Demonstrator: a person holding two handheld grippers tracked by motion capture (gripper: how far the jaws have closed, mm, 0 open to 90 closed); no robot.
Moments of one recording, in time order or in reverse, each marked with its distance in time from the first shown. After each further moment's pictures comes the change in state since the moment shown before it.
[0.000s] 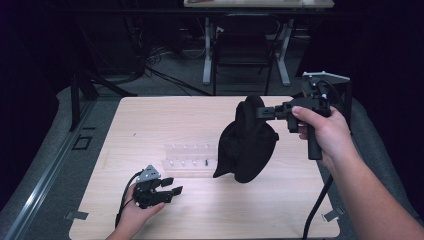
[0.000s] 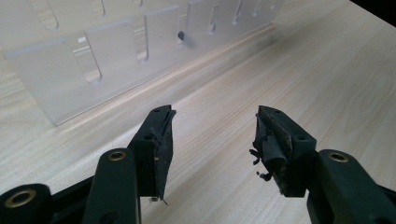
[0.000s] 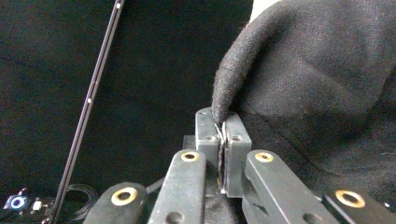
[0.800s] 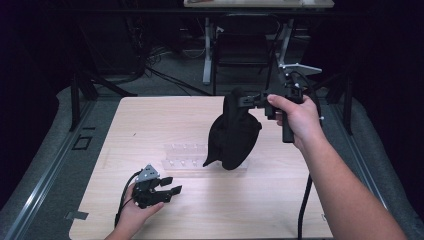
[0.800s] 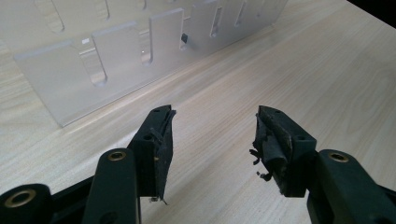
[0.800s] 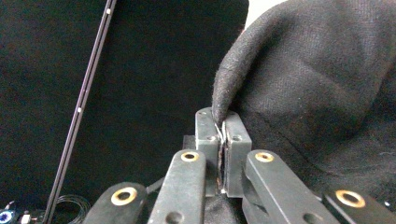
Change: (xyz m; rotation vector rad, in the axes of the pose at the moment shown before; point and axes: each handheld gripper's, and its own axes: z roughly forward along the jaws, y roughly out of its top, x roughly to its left) left arm 0.001 0.000 -0.001 -0.003 0.001 0.012; right arm -0.014 0.036 0.048 0.010 -0.021 0.005
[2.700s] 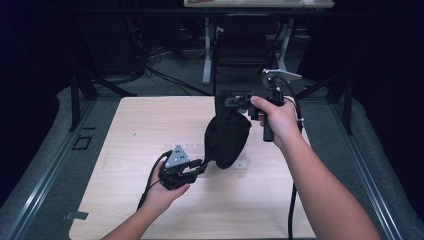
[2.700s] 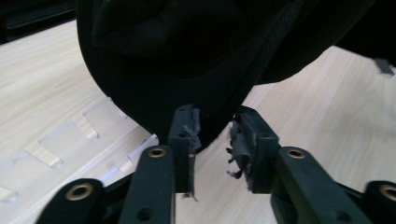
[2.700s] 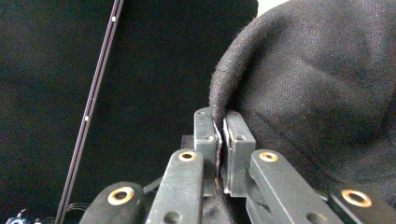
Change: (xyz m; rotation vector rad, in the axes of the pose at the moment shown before) left arm -0.053 0.084 0.030 -0.084 0.008 0.231; right arm -0.019 0.007 0.041 -0.020 0.052 0.034
